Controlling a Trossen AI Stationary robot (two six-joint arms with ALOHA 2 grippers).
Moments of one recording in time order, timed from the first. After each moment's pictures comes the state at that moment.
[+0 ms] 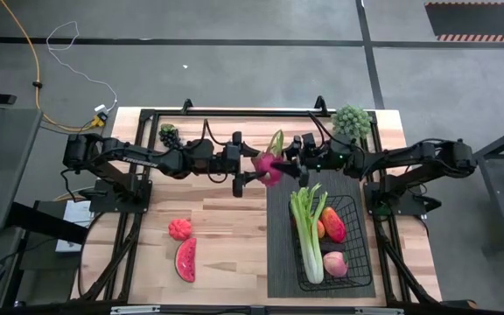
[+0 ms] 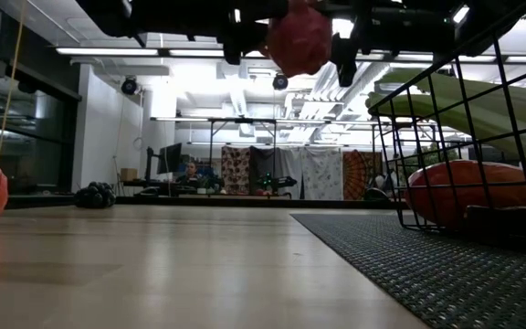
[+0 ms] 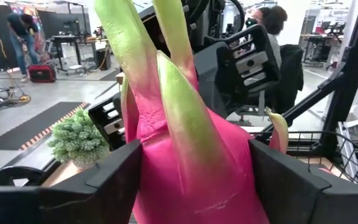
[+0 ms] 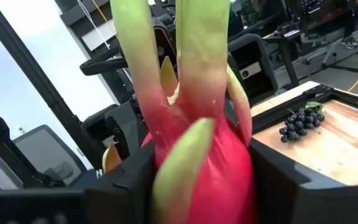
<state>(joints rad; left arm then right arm) 0.20 1.49 0.82 0.66 0.02 0.01 -0.16 1.28 0.60 0.77 -0.20 0.47</state>
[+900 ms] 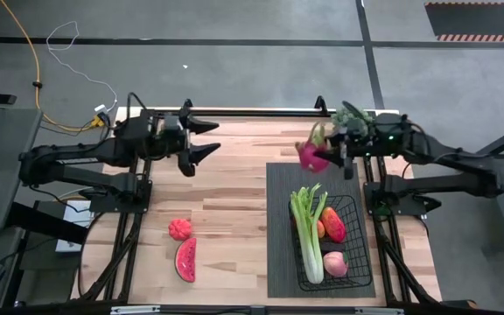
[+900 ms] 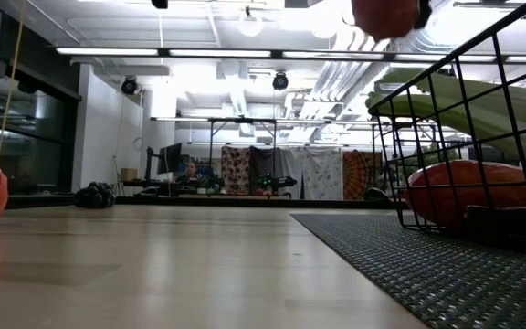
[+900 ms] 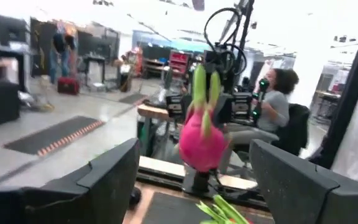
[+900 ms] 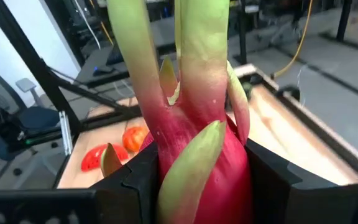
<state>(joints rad) 0.26 0.91 0.82 0.21 -0.03 -0.15 -0.23 0.76 0.91 -0.37 -0.16 0.18</state>
